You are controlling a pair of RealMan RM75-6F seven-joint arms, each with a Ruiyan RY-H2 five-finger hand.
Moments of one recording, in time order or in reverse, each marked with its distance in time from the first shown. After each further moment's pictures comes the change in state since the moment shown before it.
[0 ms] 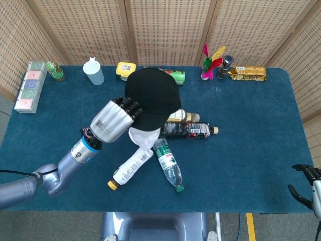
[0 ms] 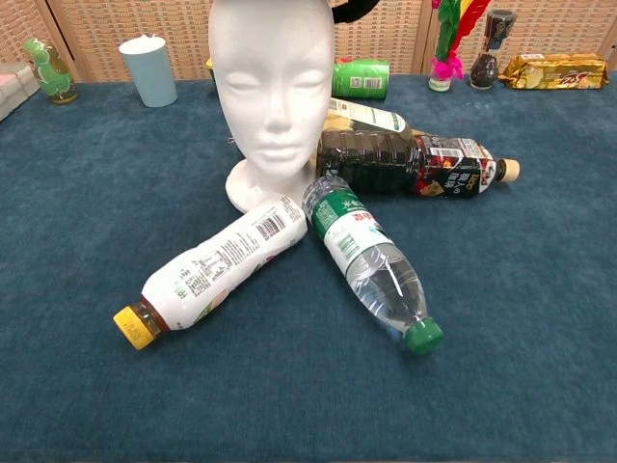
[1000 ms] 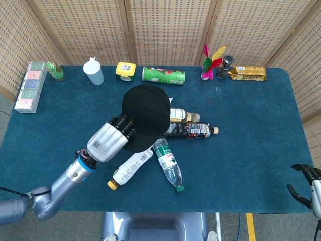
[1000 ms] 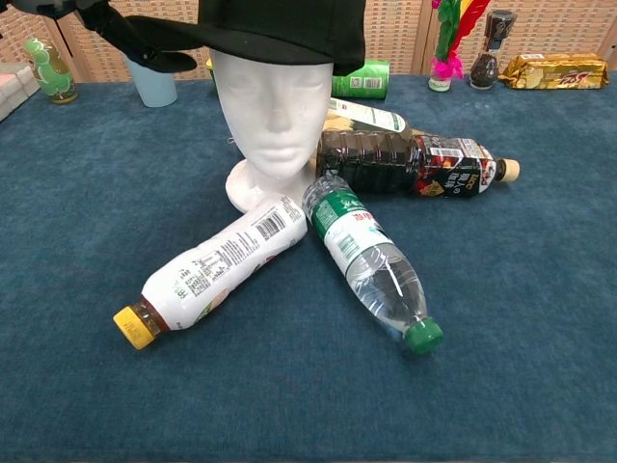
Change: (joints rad) left arm 0.131 0.030 0.112 -0.208 -0.050 -0.042 0.256; right arm 0.001 -0.017 0.004 0.022 -0.005 0.007 0.019
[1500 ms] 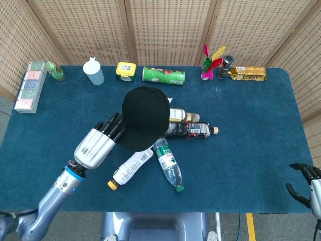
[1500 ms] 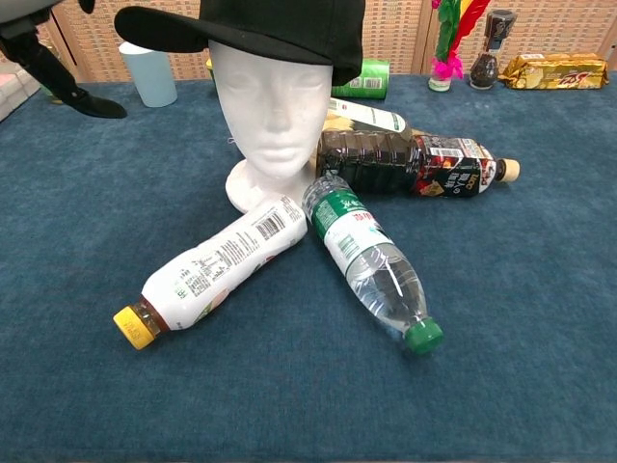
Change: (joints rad) left arm 0.114 0.117 0.026 -0.276 -0.210 -0.027 0.187; right arm 0.009 -0.001 0.002 0.000 -0.008 -0.007 0.000
